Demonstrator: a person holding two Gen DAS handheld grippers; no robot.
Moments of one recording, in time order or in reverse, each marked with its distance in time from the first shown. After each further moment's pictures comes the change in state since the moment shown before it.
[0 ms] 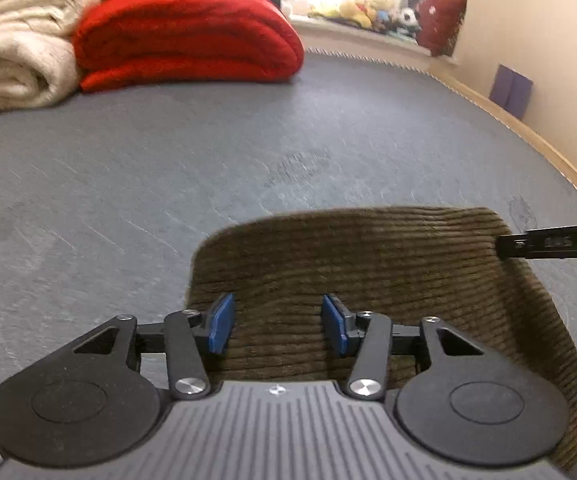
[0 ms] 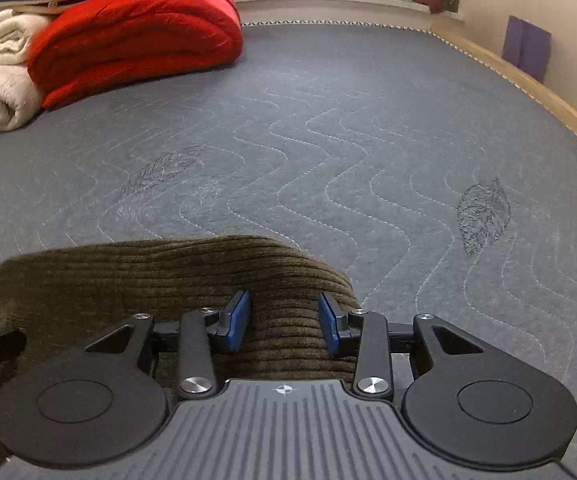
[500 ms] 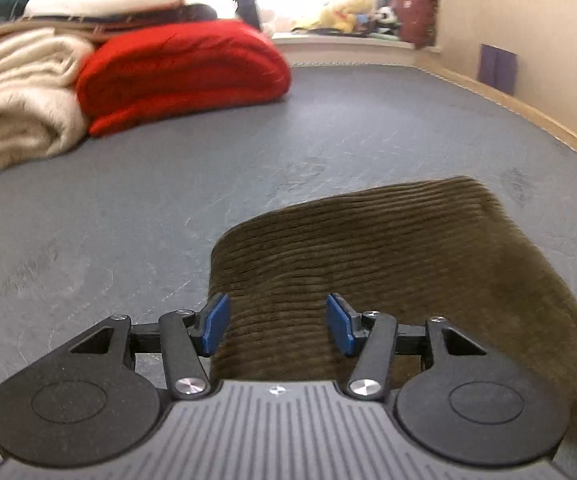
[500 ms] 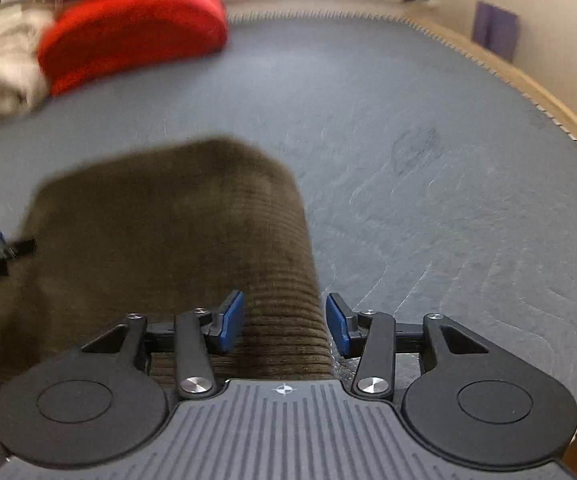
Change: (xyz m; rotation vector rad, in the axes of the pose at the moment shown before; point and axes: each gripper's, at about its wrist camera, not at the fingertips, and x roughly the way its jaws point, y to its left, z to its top) left arm -0.047 -0.022 -0.025 0.168 -0.035 0.053; right arm -0.110 -0.026 -0.082 0.039 -0.003 -0.008
